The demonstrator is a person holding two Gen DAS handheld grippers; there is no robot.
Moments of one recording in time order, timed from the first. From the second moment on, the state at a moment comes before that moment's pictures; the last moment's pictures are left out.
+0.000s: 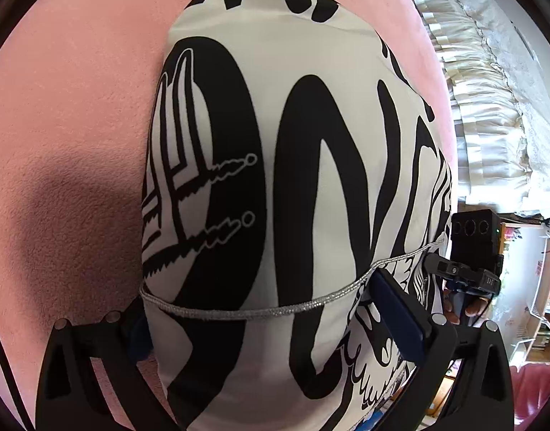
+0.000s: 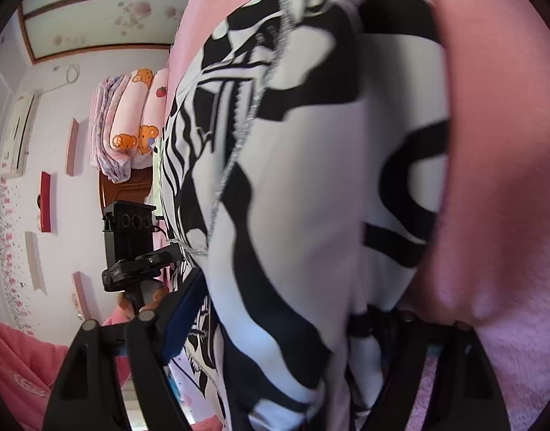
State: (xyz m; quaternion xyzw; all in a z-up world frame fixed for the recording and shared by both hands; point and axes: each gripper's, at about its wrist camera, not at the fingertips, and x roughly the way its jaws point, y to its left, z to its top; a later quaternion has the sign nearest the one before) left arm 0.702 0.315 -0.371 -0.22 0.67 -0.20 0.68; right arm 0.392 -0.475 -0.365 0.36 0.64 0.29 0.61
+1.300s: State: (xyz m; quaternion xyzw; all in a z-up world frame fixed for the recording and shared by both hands) left arm 0.491 0.430 -0.178 -0.20 0.61 -0.05 0.77; right arm 0.261 -0.313 -0.214 0.28 0.58 0.34 0.68
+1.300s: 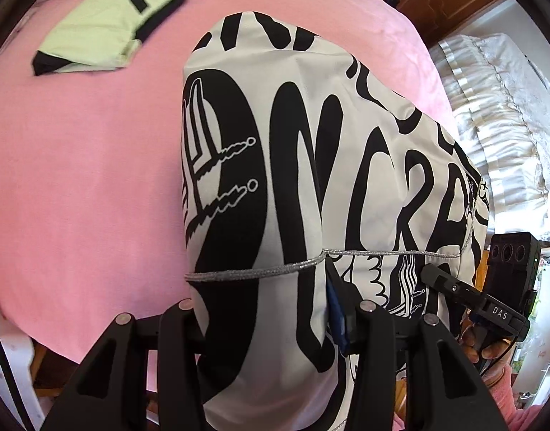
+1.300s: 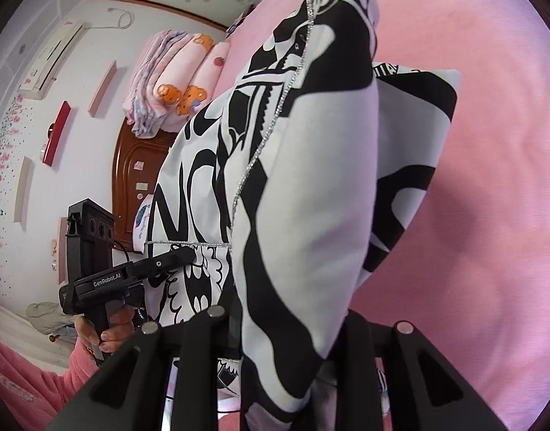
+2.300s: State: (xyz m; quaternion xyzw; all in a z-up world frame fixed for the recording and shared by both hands) left arm 0.547 0.424 -0.148 -0.11 0.54 -0.07 0.83; right arm 0.478 0.128 -0.181 0.31 0.48 0.38 0.73
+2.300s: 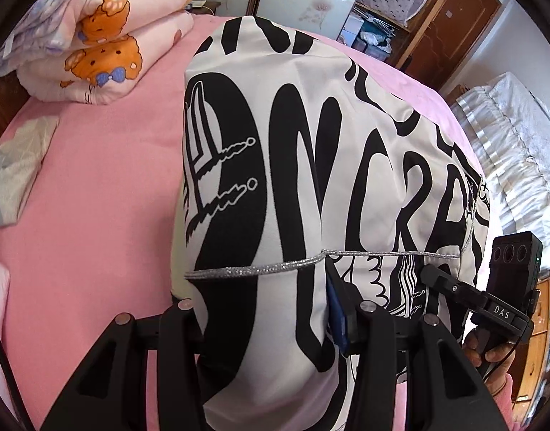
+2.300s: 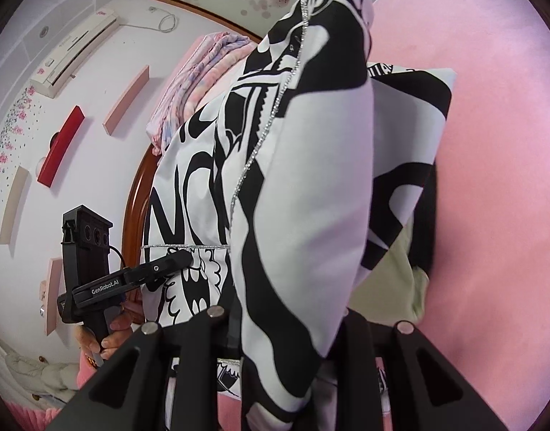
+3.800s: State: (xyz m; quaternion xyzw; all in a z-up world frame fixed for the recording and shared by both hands) left arm 0.520 0.495 -0.344 -0.15 0.44 -0.01 0.89; right arm 0.560 0.155 -0.359 0.34 0.55 0.36 0.67
